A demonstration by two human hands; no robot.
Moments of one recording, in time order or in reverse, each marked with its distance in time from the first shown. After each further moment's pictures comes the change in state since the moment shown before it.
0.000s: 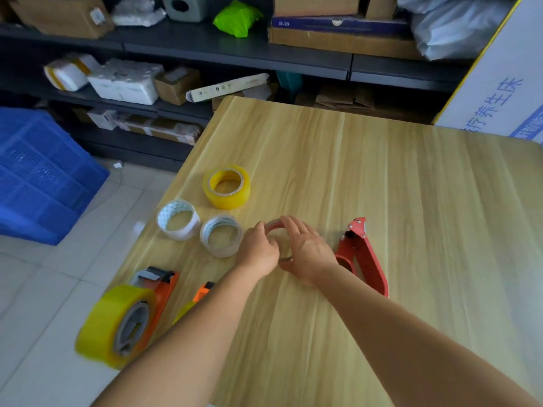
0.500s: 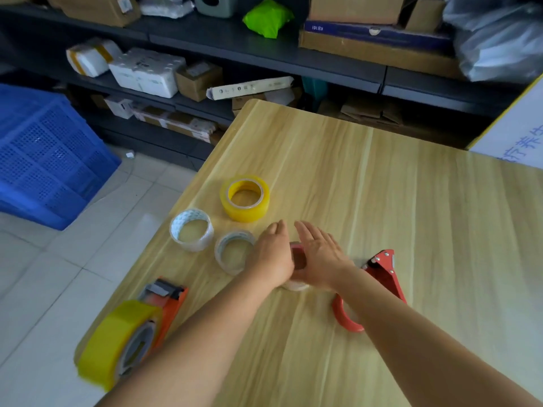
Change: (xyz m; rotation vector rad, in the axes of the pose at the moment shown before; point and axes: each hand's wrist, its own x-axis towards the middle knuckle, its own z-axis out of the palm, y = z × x) left_hand 0.032 0.004 -0.020 0.198 -0.027 0.150; right_hand 0.047 0.001 -0.009 -0.104 -0.126 -0.009
